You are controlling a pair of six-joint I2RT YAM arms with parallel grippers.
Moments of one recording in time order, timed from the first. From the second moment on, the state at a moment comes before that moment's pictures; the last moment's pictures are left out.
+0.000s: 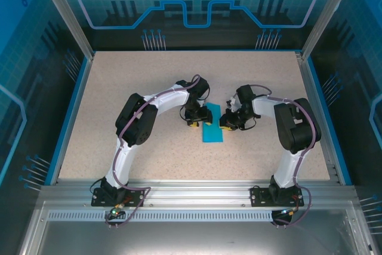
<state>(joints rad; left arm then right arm) -0.61 2.22 1.69 -0.89 0.37 -0.64 0.26 1.87 1.02 -0.51 -0.62 0.41</state>
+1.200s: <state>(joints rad) -0.60 2.07 1.51 -0.53 0.63 -0.68 0.27 1.90 1.06 -0.57 -0.59 0.38</state>
